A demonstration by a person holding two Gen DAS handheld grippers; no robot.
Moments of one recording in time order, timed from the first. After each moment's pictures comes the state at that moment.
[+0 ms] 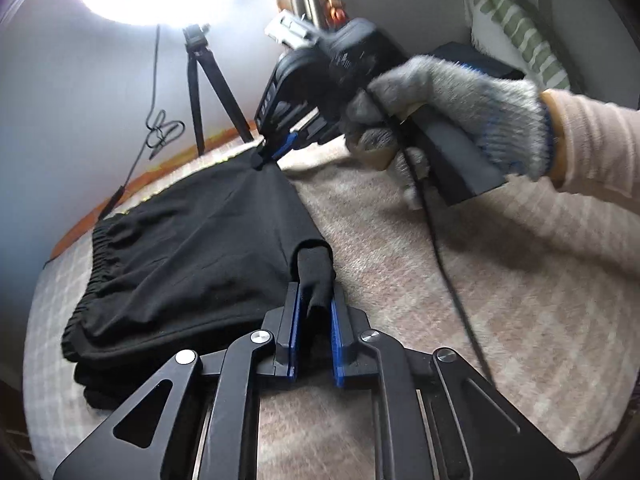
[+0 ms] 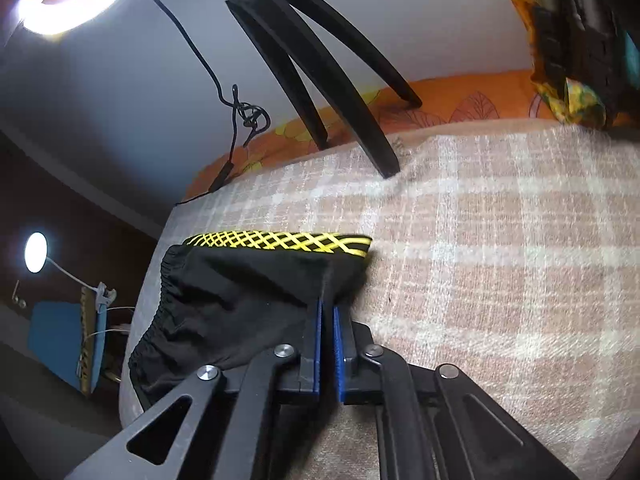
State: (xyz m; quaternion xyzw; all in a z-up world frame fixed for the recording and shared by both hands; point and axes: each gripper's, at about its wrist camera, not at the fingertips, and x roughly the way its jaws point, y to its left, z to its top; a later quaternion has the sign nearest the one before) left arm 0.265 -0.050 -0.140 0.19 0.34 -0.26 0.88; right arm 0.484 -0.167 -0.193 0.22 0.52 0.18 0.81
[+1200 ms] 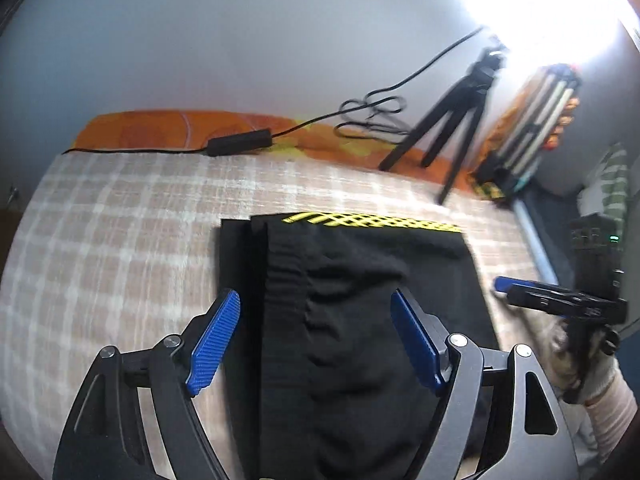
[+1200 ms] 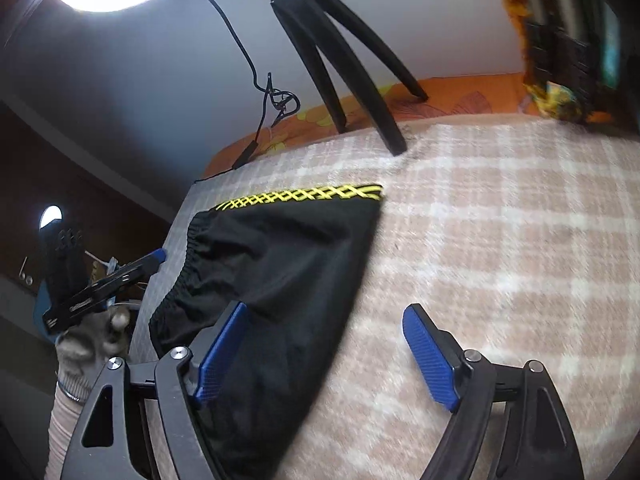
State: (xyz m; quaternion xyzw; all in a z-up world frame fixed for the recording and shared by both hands) left arm 0.450 0.104 -0.118 -0.07 0.48 -0.16 0.86; right arm 0.454 -0.179 -0.176 0.22 0.53 0.21 0.79
